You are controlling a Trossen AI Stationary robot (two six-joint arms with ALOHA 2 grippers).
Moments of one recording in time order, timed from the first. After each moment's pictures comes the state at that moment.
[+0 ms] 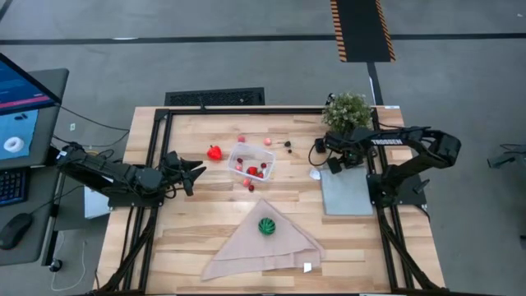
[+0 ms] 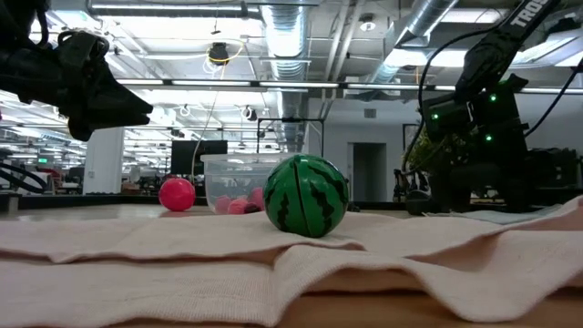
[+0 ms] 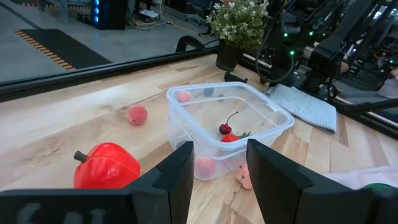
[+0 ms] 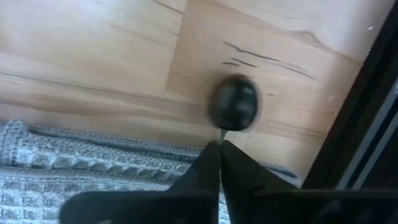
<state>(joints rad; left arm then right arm) -0.29 0.25 0.06 -0.08 -0.76 -0.52 -0.56 1.43 0.60 -0.90 0.15 0.67</state>
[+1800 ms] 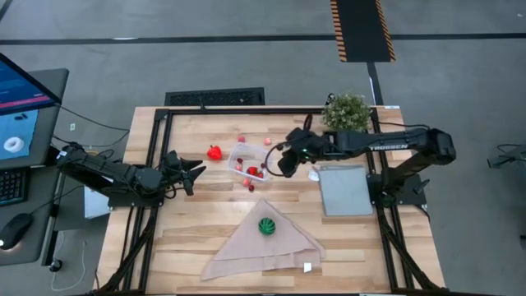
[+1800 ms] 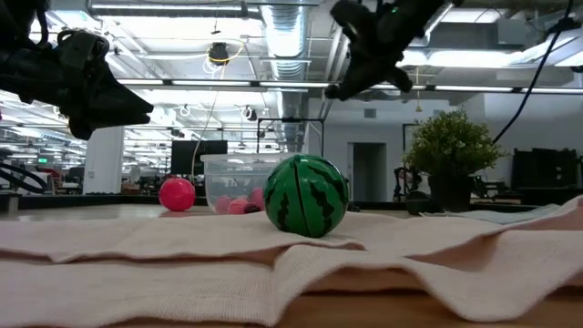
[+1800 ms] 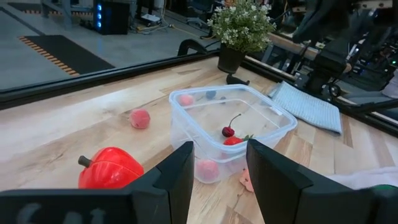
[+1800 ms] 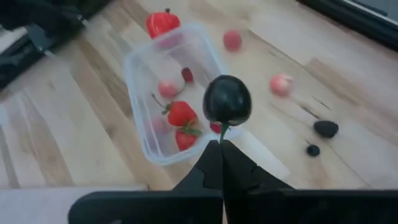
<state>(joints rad) -0.29 0.25 0.06 -0.06 -0.77 -0.49 -0.08 1.47 1.16 -0.54 0.21 0.55</state>
